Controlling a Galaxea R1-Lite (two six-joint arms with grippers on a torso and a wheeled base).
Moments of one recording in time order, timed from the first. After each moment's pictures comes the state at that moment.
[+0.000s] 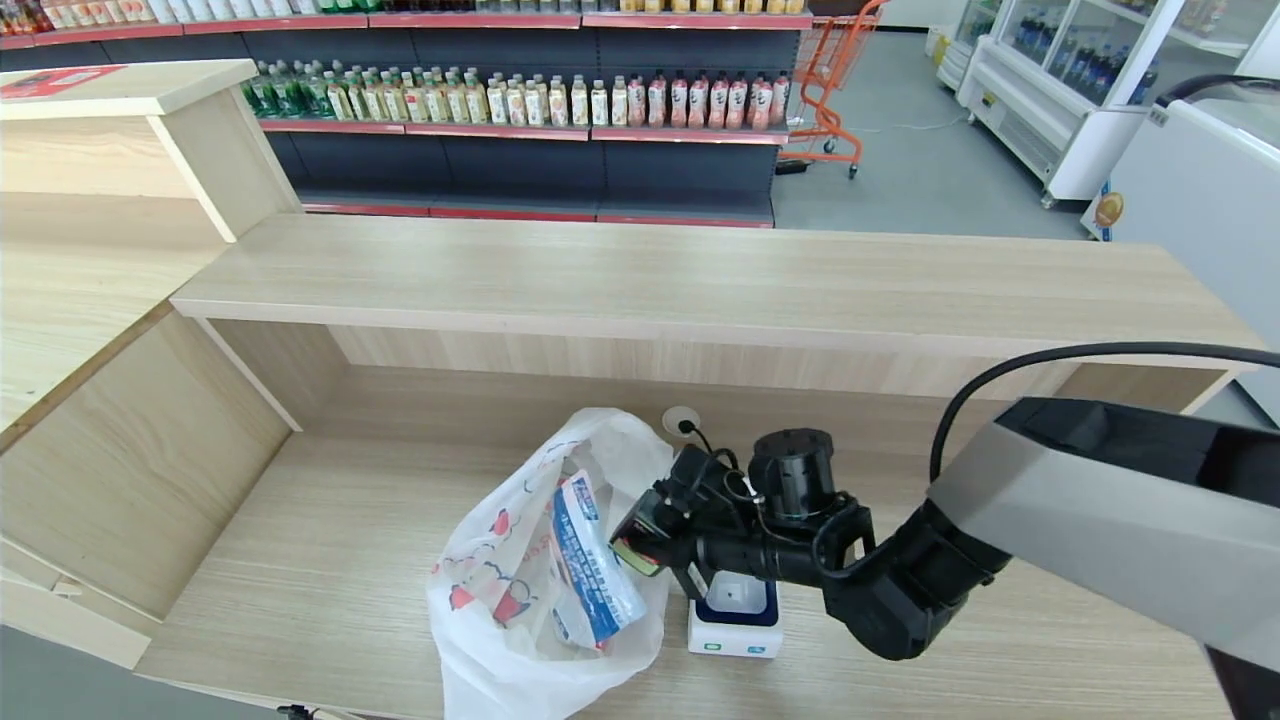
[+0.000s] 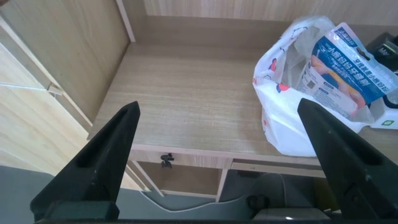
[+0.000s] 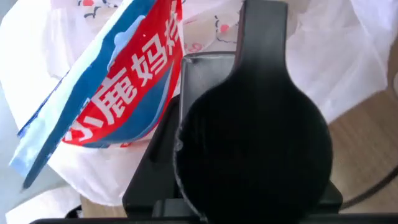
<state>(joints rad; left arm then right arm) 0.00 0.00 0.00 0.00 0.00 0.02 0.64 2.30 -0.98 -0.97 0.38 -0.37</state>
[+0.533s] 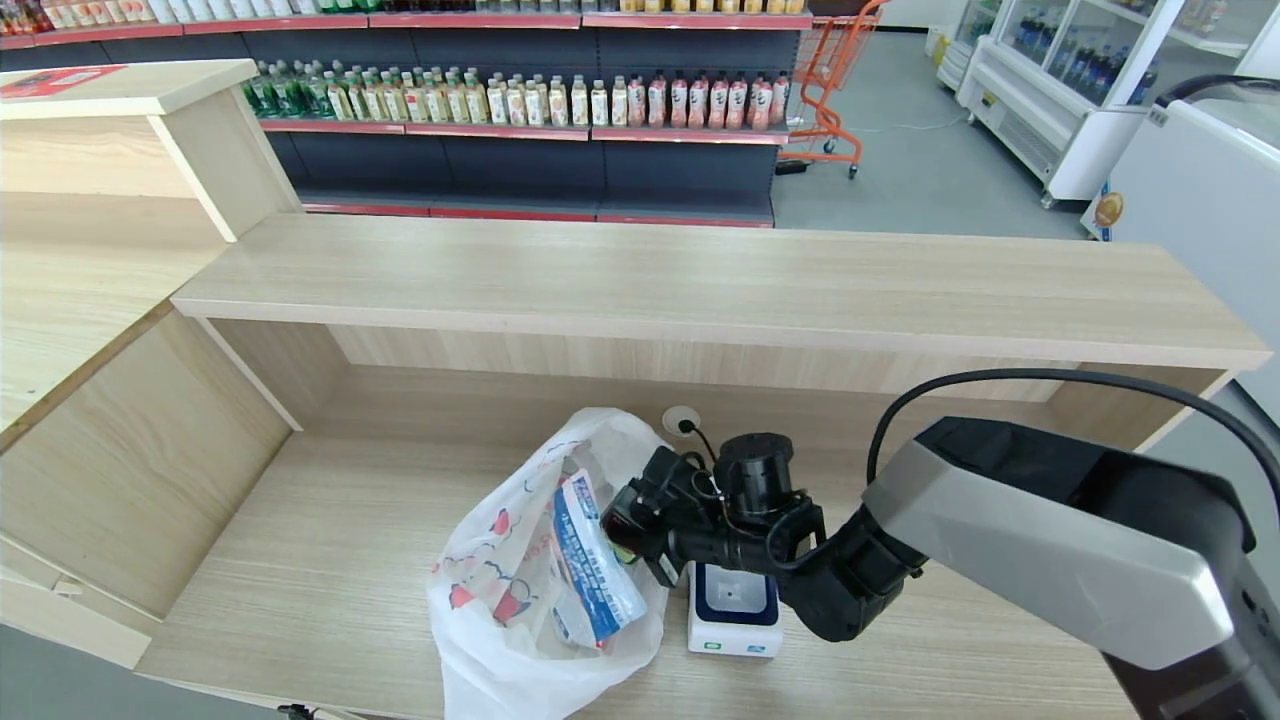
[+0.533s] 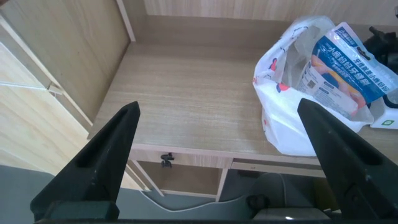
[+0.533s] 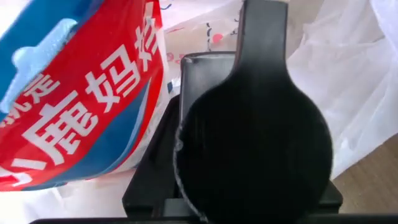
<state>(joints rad) 0.00 0.00 0.00 0.00 0.00 0.02 0.64 2.45 -1.17 -0.97 0.38 -0.38</state>
